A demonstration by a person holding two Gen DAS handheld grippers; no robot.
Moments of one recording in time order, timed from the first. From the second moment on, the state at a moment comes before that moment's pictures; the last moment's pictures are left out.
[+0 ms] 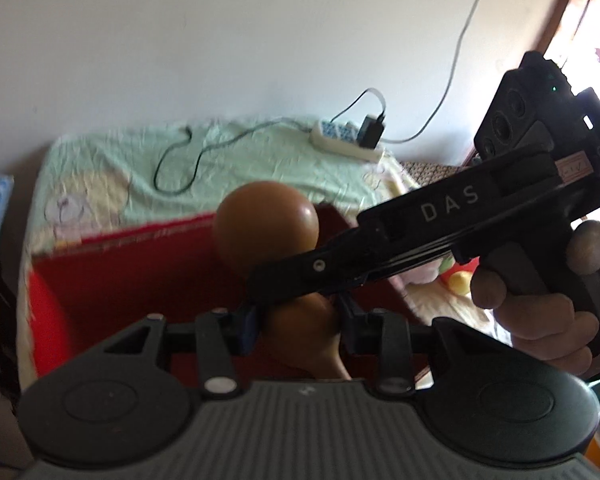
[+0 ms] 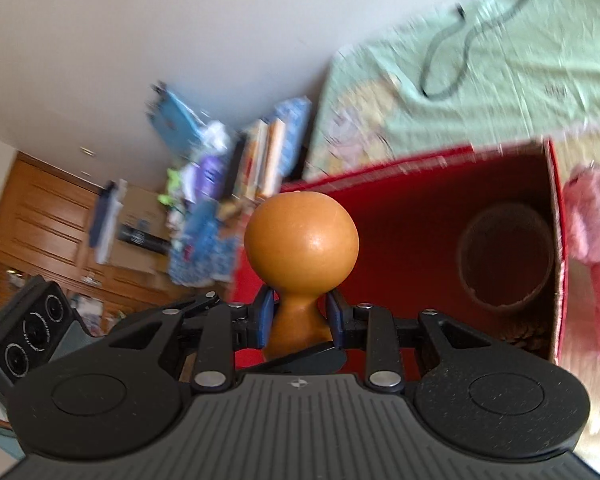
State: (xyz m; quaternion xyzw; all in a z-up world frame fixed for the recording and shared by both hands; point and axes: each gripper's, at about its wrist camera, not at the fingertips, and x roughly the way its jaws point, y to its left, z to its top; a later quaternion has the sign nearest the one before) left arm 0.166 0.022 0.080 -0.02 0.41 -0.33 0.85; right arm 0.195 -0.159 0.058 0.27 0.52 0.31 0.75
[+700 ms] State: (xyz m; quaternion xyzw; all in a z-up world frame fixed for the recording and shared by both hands) left arm 0.224 0.012 0.009 -0.11 0.57 -0.28 0.76; right arm 0.215 -0.134 0.011 0.17 0.60 0.23 0.75
